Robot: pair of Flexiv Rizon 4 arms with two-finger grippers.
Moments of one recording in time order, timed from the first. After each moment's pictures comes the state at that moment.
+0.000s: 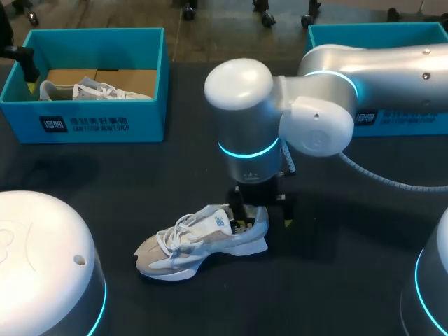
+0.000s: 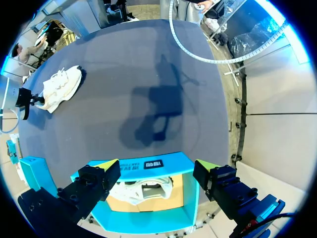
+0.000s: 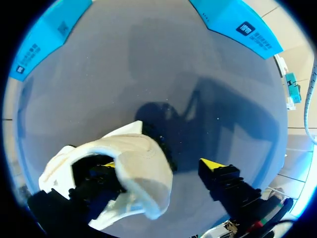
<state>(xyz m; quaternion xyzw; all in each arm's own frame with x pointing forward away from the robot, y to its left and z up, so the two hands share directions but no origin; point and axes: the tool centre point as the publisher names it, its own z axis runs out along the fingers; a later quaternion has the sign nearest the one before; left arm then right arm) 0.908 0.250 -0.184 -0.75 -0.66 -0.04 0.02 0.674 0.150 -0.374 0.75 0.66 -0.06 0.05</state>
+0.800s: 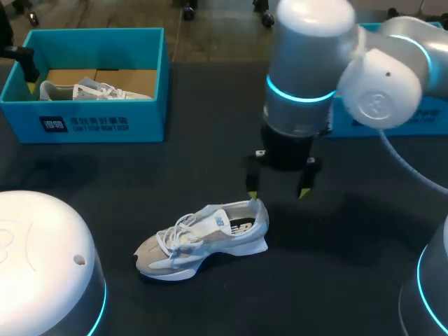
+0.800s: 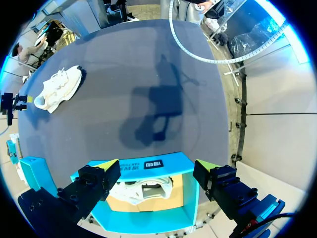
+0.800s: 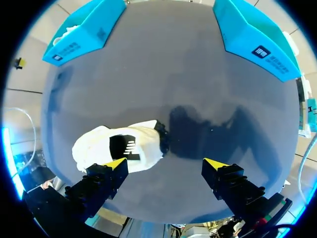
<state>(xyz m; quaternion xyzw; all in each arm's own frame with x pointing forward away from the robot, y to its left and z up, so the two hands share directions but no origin) 0.908 0.250 -0.184 -0.75 -0.66 -0.04 0.02 0.685 0.127 -0.292 0.67 0.74 0.01 -0.04</state>
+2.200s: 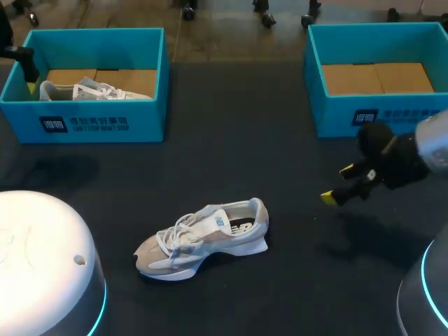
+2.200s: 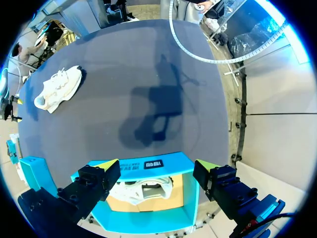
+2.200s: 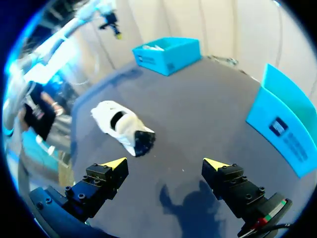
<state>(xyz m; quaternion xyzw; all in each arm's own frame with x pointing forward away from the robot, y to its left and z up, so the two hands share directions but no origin) 0.908 0.250 -0.184 -0.75 -0.66 -0.04 0.02 0.697 0.011 -0.290 0.32 0.88 0.35 0.00</state>
